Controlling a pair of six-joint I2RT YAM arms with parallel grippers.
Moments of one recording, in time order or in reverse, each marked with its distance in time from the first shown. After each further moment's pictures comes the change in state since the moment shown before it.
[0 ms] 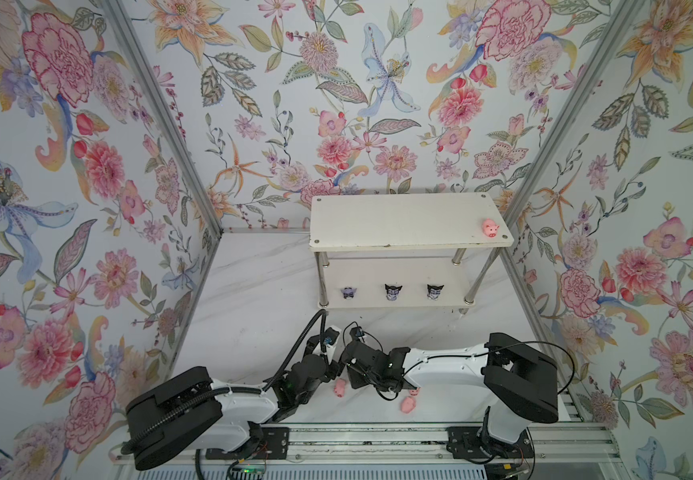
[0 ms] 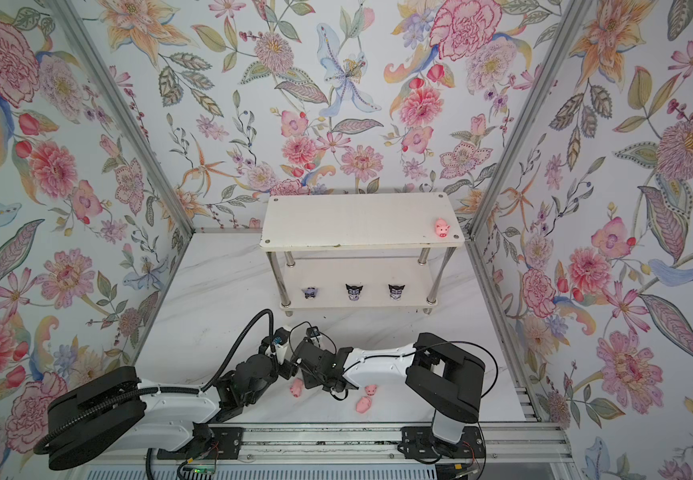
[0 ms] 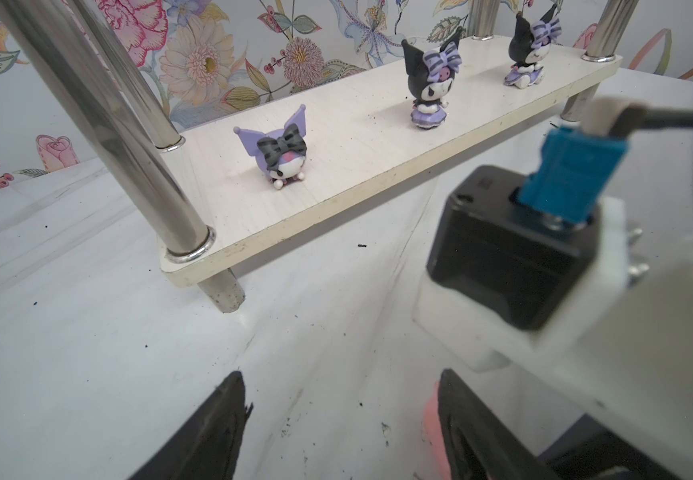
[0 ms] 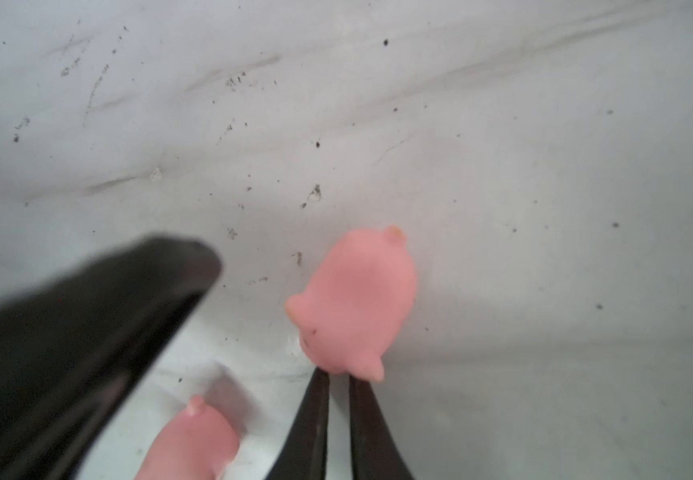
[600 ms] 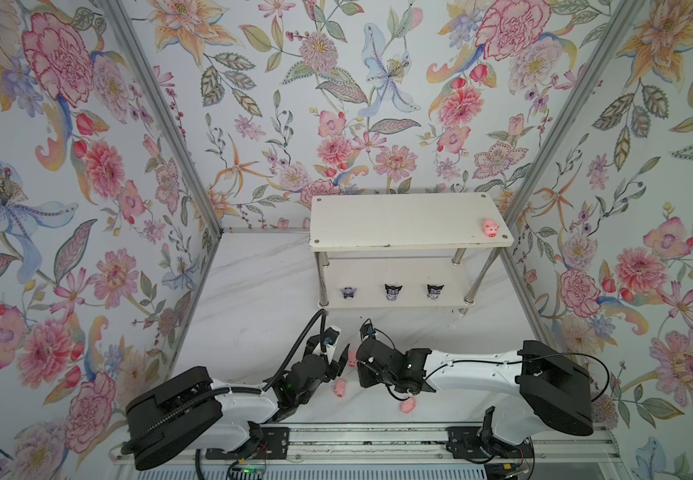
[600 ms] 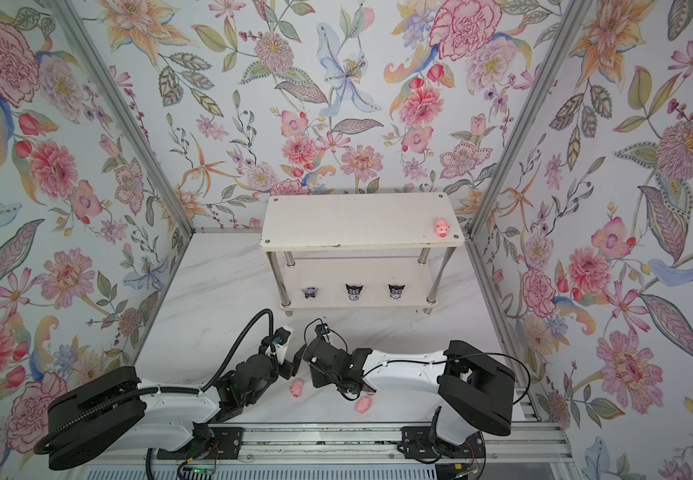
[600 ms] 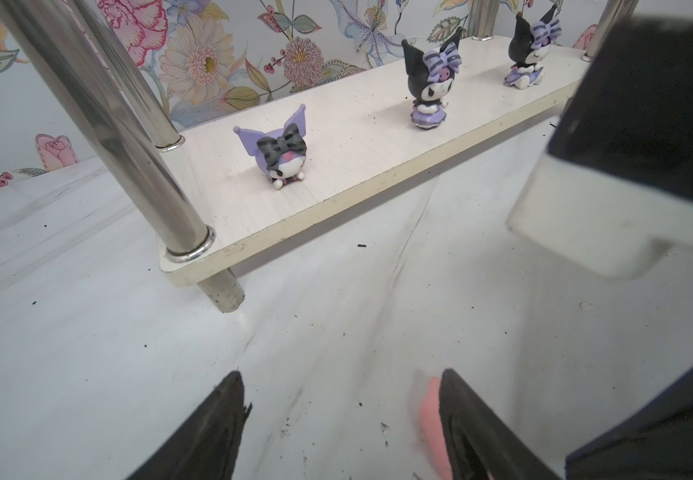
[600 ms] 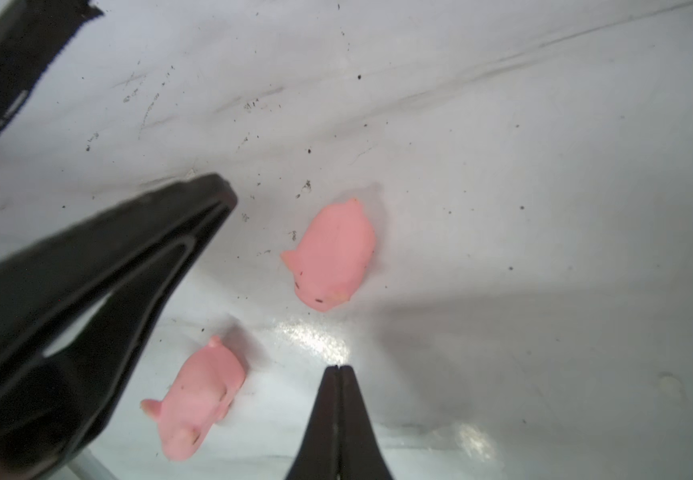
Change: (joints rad) left arm 0.000 0.000 0.000 0.000 0.000 -0.003; right arm -0.022 -0.188 -0.101 -0.005 -0.015 -0.015
